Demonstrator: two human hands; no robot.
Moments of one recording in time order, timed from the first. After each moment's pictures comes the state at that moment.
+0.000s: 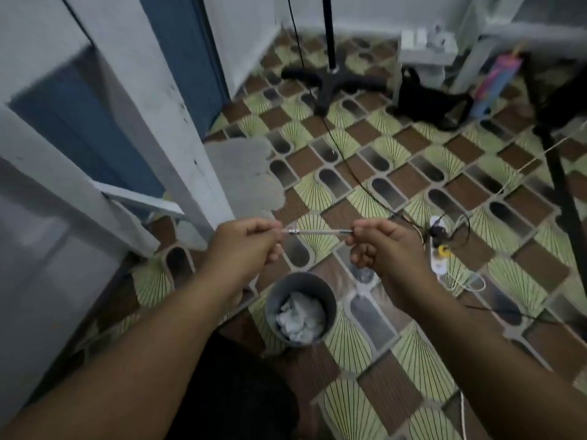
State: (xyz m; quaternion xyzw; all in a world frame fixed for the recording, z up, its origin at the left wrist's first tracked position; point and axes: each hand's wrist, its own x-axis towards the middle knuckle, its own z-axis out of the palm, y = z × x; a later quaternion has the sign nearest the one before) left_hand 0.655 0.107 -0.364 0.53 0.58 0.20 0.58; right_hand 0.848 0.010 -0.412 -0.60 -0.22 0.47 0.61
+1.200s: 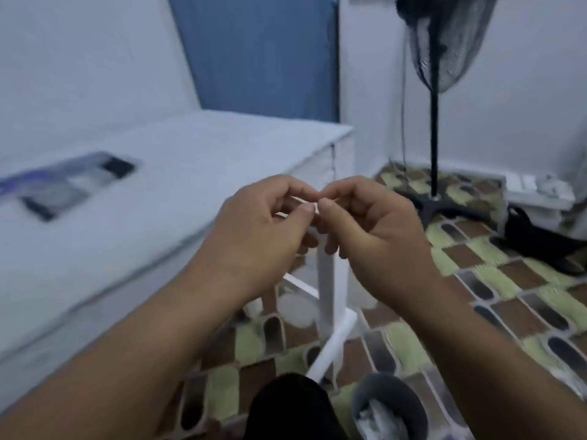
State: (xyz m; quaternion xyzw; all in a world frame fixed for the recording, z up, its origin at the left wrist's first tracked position) left_hand 0.509 0.039 -0.114 0.72 0.47 0.40 0.32; right_hand 0.660 0.036 -0.159 -0.39 -0.63 0.27 0.61
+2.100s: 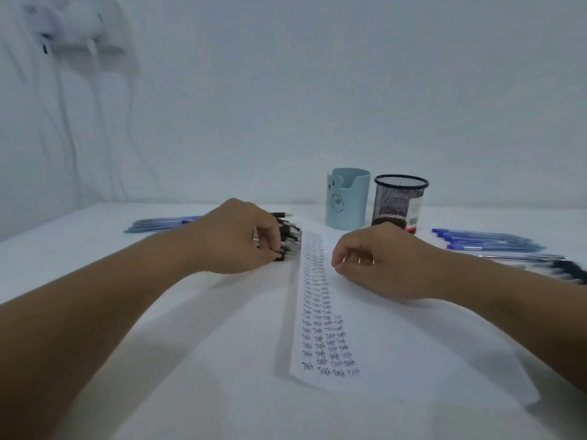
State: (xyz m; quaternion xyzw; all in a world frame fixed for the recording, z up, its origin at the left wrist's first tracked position) left_hand 0.041 -0.120 -0.028 0.56 0.80 0.22 -0.02; right_hand 0.216 0.073 -0.054 -0.08 -0.97 0.20 0.15
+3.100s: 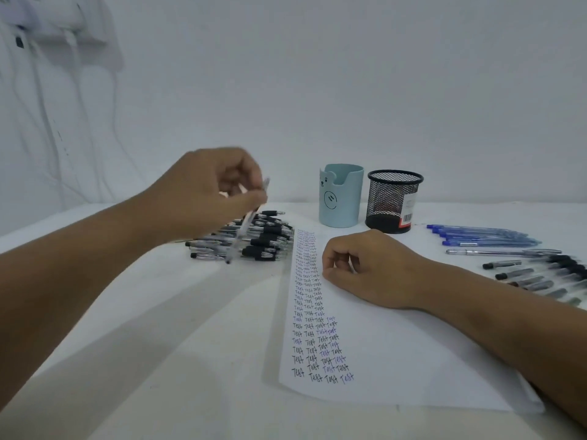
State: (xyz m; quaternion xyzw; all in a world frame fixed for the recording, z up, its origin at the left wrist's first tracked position) left_hand 0.041 -0.127 0.004 0.54 0.72 0.44 -0.04; right_hand 0.206 0.079 -0.075 -0.06 -0.97 0.17 0.17
